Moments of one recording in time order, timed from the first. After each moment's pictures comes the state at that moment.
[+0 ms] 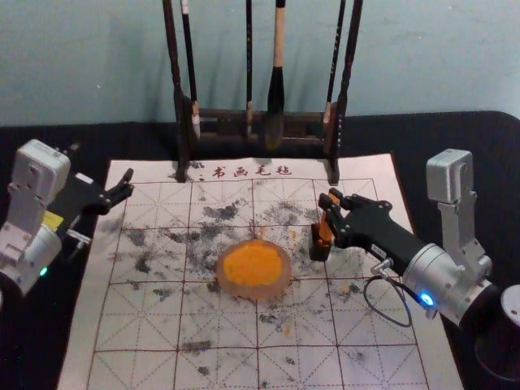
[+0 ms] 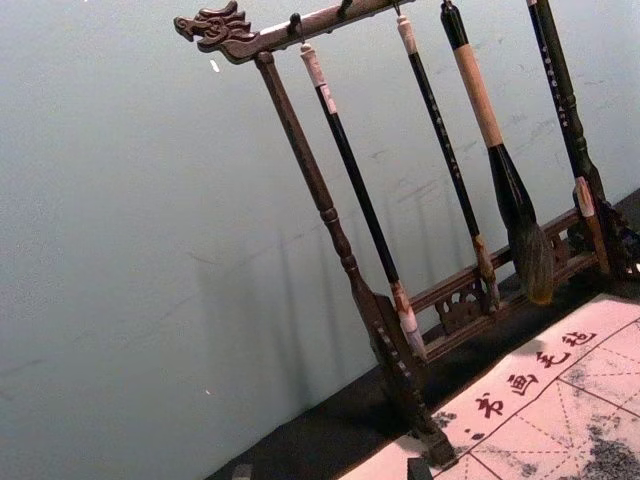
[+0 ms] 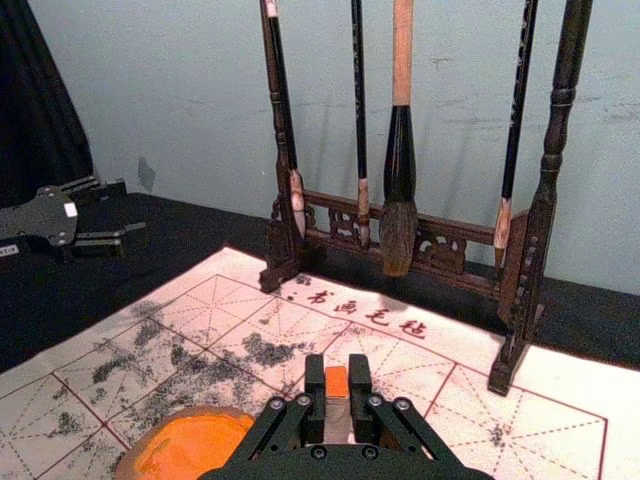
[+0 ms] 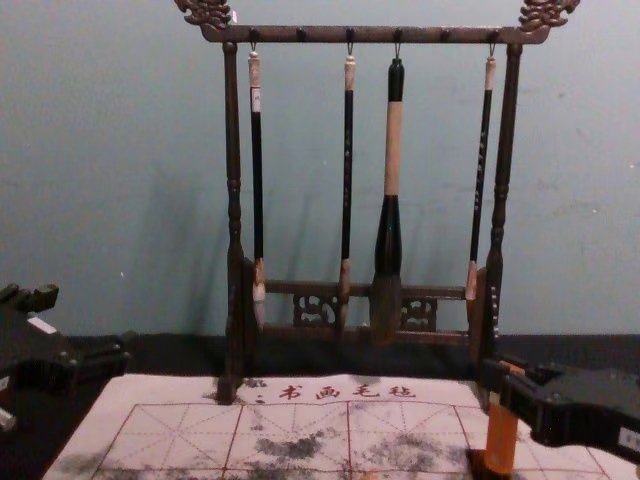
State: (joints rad) left arm -0.20 0.60 0.45 -1.41 -0.25 -0.12 0.03; right arm 0.05 0.36 -0.32 -1.55 0.41 0.03 0.34
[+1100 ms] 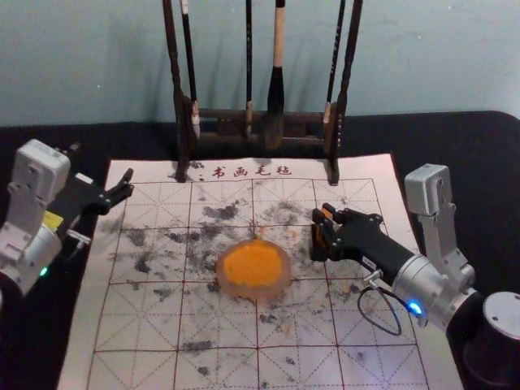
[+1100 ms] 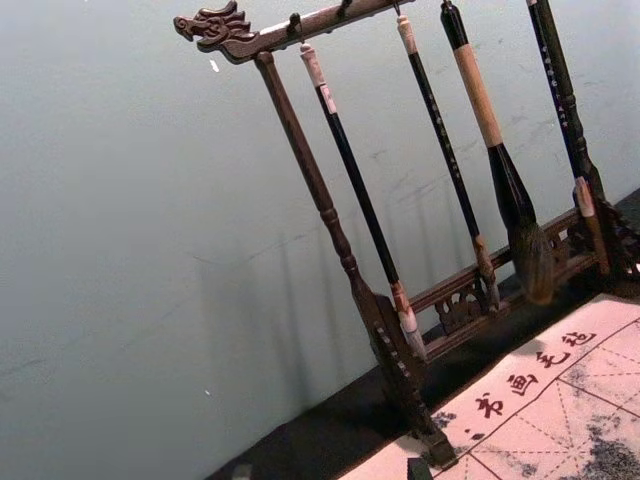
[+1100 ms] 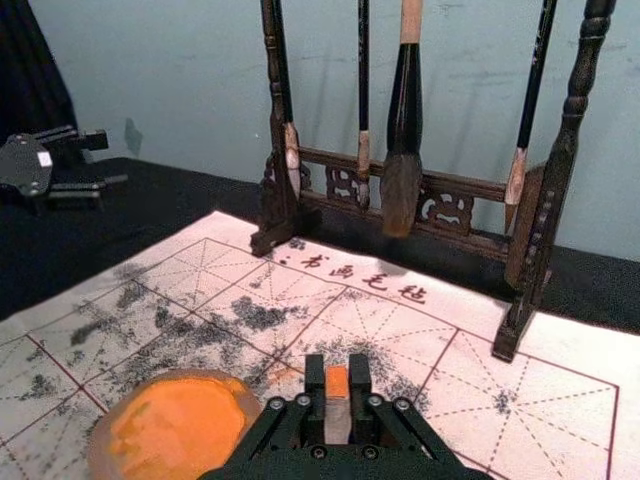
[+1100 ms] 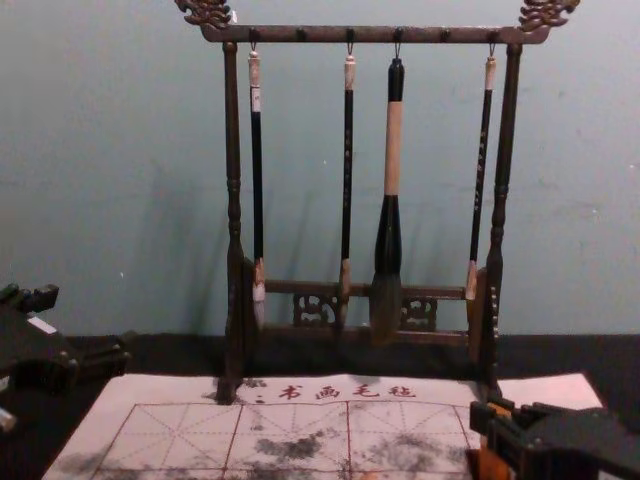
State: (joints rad) left arm -0.20 0.60 0.45 -1.41 -0.25 -0.12 0.03; right arm 0.08 0.33 -0.34 -1.46 0.35 0.01 0.34
